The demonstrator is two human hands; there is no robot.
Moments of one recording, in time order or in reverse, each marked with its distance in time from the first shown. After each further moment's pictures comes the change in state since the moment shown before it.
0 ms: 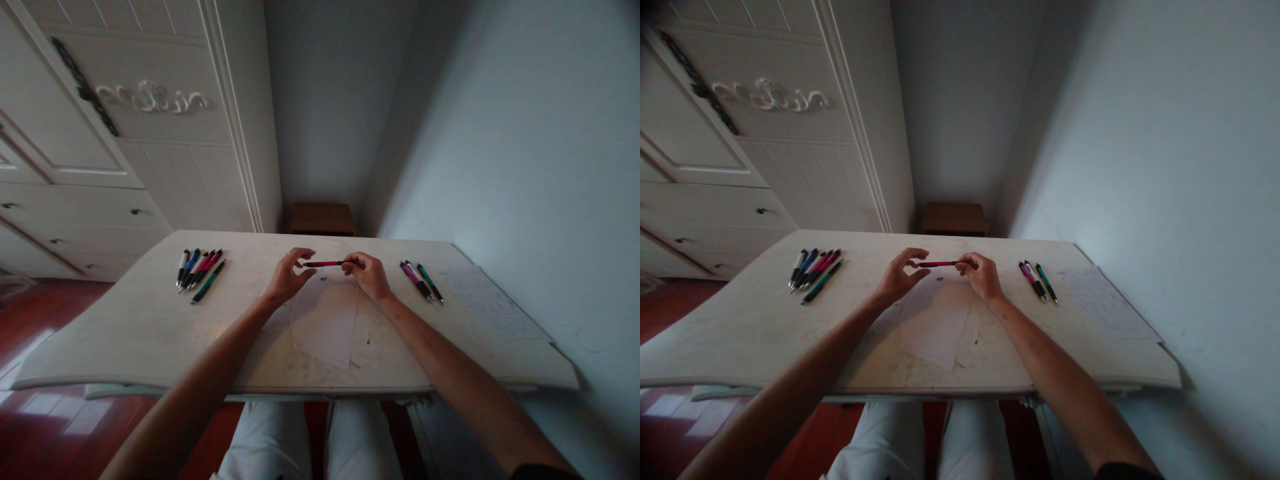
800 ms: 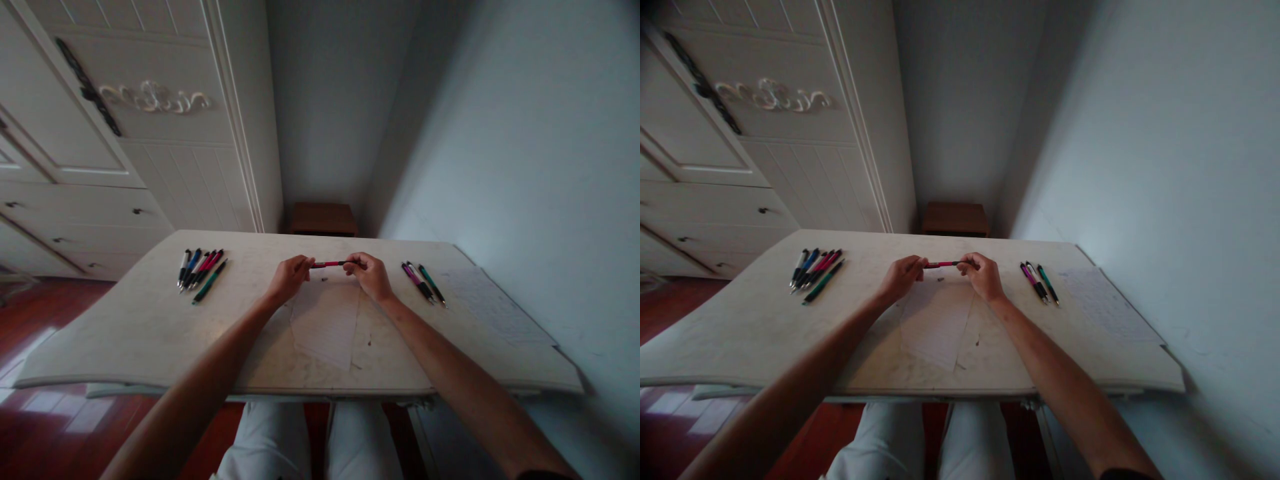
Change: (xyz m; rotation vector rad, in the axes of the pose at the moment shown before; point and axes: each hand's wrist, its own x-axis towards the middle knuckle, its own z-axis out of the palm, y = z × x) left_hand 0.000 -0.001 0.001 0.015 -0.103 -0.236; right_hand 0.001 0.002 -0.001 0.003 0.012 -0.022
